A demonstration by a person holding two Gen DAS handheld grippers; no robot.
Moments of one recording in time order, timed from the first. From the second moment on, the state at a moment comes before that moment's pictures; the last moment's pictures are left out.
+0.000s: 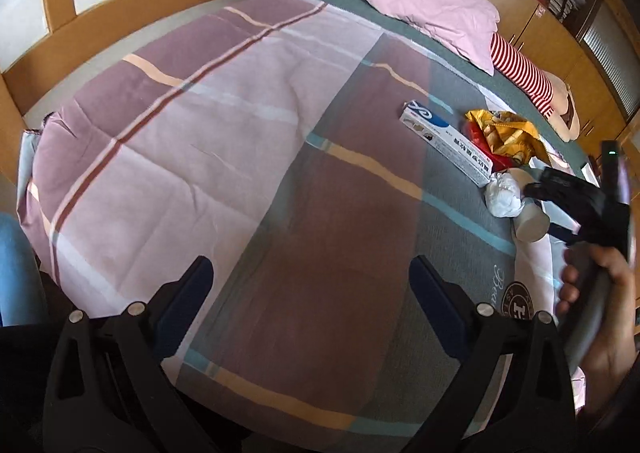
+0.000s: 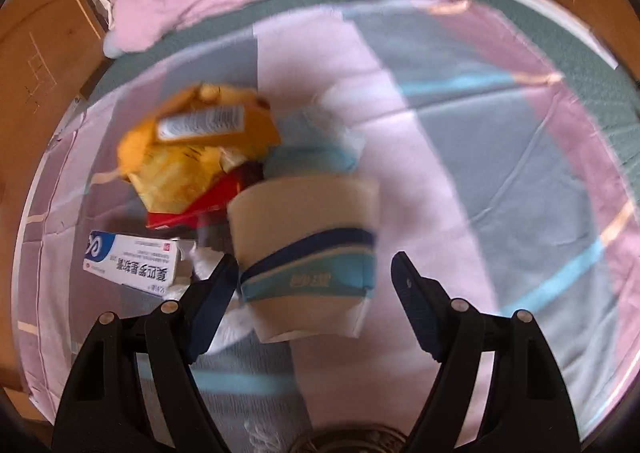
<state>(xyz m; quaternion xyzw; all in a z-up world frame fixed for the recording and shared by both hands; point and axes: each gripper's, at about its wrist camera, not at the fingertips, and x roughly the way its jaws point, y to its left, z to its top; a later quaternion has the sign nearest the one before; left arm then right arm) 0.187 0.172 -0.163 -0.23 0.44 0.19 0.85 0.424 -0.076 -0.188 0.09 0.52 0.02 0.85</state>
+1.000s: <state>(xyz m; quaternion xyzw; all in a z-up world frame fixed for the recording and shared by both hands) 0.125 0.241 -0.162 -0.41 0.33 0.33 0.78 0.253 0.046 -0.168 -0.02 0.57 0.36 0.74</state>
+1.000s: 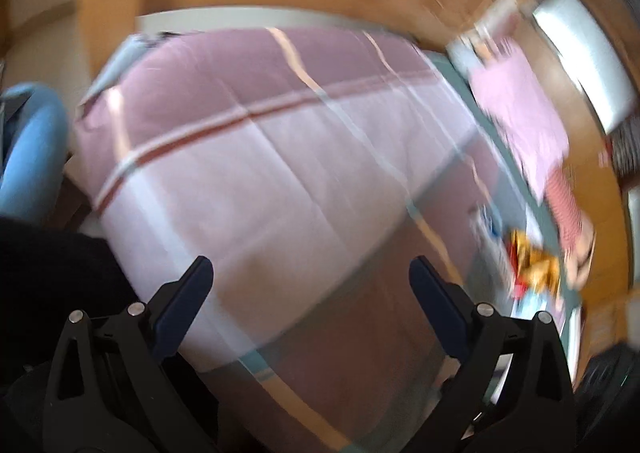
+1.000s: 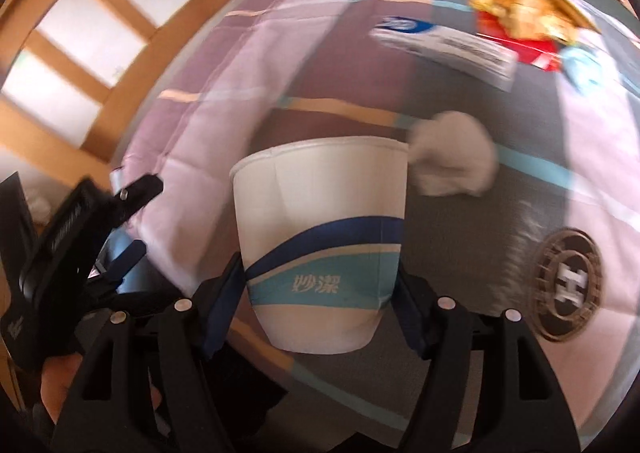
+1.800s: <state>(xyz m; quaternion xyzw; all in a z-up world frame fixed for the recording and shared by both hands) 0.142 0.235 -0.179 -0.41 0.38 0.31 0.77 0.331 0.035 -0.195 0.00 0.53 0.17 0.83</state>
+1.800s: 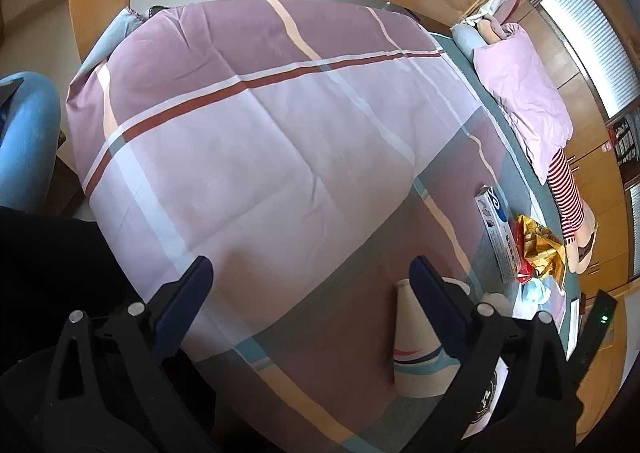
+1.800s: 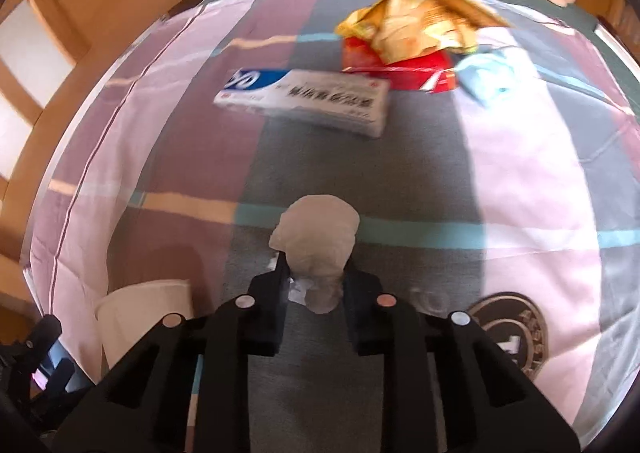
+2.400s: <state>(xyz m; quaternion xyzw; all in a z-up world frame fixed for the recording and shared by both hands) 0.217 0.122 -0.179 -0.18 0.48 0.11 0.85 0.252 -0.092 -0.112 0.04 0.46 0.12 0.88</state>
